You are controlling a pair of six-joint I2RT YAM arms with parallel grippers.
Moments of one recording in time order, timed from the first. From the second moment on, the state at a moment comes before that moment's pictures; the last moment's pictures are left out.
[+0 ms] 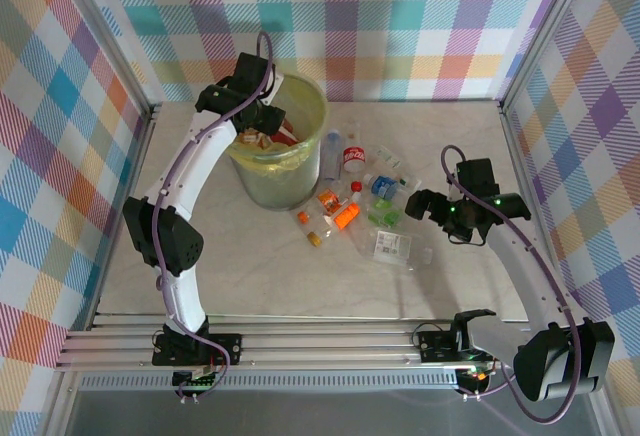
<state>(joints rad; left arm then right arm) -0.37 1.90 2.07 -1.00 -0.28 0.17 0.14 1.09 0.94 -0.92 -0.24 0.50</state>
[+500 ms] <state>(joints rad) -0.37 1.85 2.13 -1.00 -0.31 0.09 0.14 1.09 1.01 -0.92 -0.21 0.51</state>
